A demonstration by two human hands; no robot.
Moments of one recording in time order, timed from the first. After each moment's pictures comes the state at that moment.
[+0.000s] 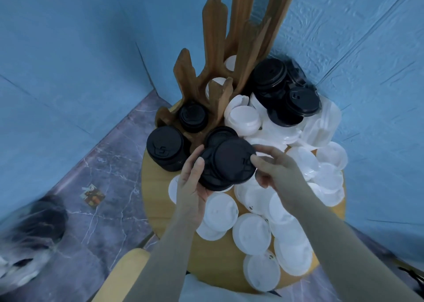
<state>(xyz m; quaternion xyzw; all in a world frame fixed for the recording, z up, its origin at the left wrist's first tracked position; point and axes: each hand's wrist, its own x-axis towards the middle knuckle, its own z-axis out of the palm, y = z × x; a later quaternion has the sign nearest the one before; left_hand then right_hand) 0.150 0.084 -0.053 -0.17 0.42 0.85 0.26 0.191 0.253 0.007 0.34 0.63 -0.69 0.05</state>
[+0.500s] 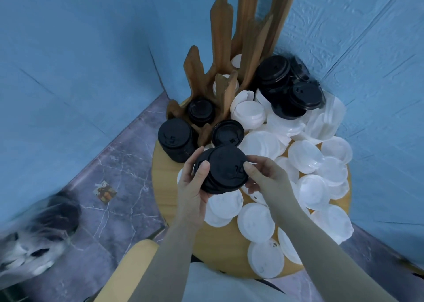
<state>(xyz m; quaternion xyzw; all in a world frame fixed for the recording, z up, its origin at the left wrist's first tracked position) 0.180 0.062 -0.047 -0.15 0.46 0.84 0.23 0.226 0.209 0.000 0.35 0.65 -0.68 0.01</state>
